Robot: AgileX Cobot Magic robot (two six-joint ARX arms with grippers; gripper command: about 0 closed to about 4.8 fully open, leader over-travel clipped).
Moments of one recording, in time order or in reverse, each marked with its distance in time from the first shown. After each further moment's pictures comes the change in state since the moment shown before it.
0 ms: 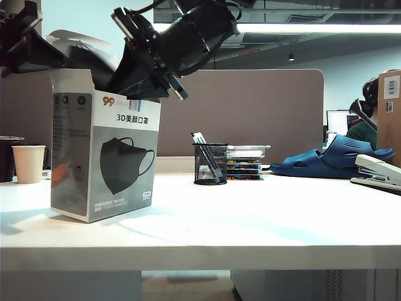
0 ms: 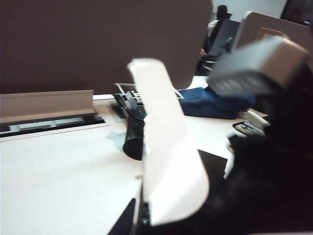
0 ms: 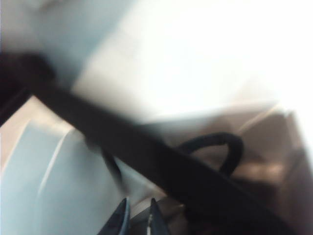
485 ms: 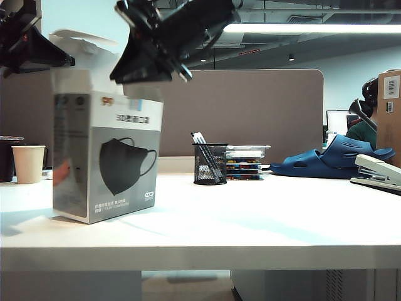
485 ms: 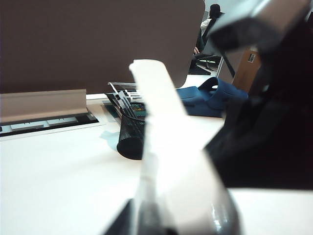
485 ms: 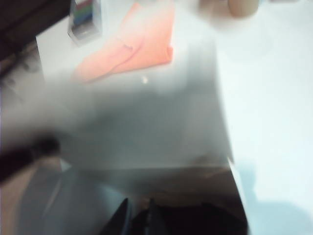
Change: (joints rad) left arm 0.000 0.000 0.000 0.000 0.022 0.000; right arm -0.006 -0.035 -0.001 0.097 0.067 -0.005
